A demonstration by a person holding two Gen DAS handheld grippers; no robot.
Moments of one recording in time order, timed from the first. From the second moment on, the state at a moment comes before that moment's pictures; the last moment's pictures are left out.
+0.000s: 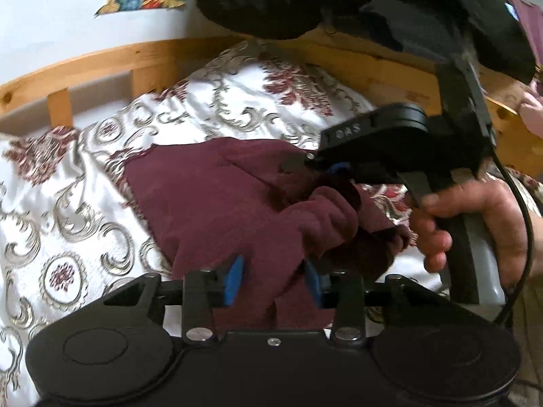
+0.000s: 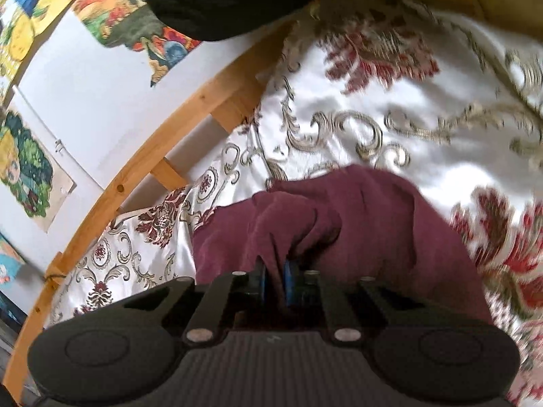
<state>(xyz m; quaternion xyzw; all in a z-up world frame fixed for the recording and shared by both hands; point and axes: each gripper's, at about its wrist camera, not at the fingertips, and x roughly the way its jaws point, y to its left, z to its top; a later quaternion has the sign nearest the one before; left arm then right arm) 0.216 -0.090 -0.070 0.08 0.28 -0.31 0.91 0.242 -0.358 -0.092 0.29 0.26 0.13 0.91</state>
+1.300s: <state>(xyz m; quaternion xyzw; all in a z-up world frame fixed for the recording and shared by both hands) 0.202 -0.116 -0.089 0.11 0.28 -0.38 0.88 0.242 -0.363 -0.075 0.18 0.22 0.10 0.95</state>
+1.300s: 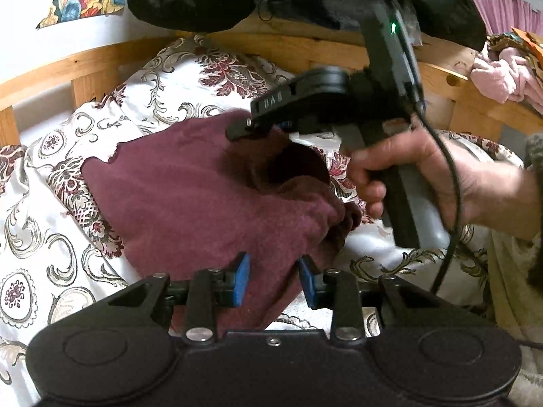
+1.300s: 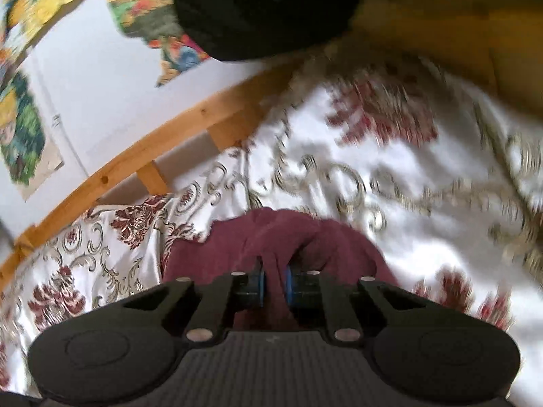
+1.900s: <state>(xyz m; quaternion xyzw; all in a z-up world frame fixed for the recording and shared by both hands) 0.199 -0.137 -0.102 0.10 0.29 -0.42 0.85 0.243 -0.404 -0.086 0.24 0.24 0.06 0.94</state>
